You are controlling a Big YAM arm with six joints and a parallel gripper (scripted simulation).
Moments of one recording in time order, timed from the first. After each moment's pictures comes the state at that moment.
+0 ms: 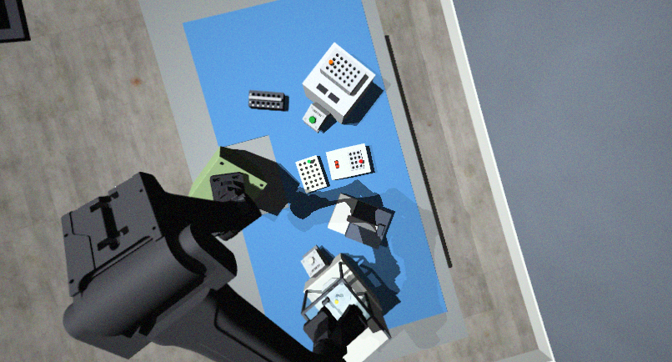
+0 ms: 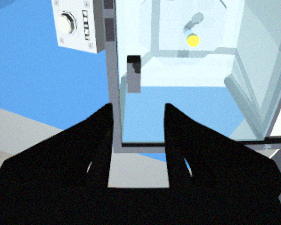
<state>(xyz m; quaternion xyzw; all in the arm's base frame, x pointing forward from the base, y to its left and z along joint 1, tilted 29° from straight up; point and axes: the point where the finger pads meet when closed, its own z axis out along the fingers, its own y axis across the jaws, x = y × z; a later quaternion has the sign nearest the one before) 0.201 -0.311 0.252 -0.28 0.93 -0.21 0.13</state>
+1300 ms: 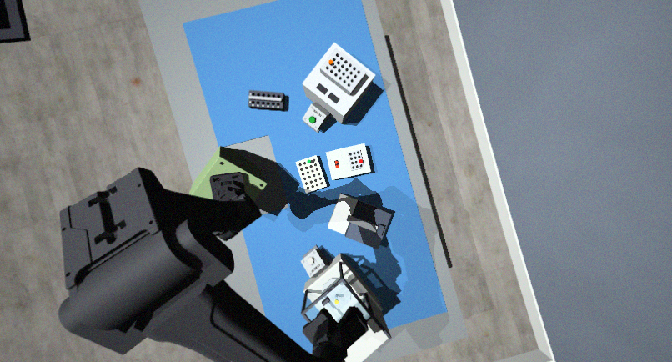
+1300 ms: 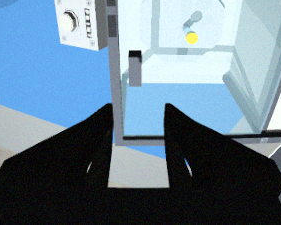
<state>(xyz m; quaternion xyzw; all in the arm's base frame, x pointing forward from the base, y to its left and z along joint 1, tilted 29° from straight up) 0.197 -0.308 0.261 -0.28 0.93 -0.21 0.13</state>
